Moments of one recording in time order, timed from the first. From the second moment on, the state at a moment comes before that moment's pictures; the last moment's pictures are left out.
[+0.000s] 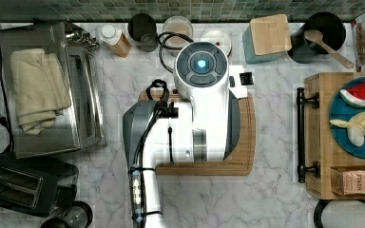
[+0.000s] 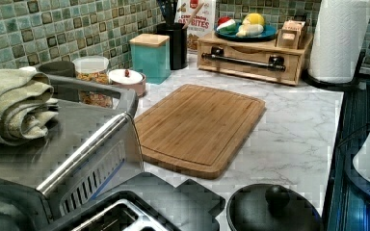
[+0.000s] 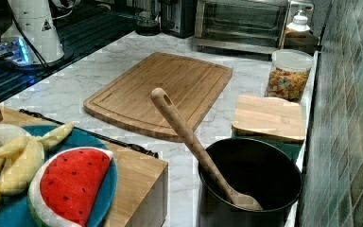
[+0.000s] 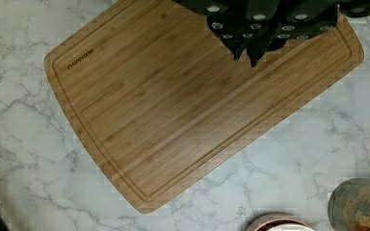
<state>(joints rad) 0.04 0.06 -0.03 -1.86 -0.04 0.28 -0.10</state>
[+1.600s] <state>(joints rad) 0.02 0.15 0.06 -1.88 0.28 0.63 -0.57</state>
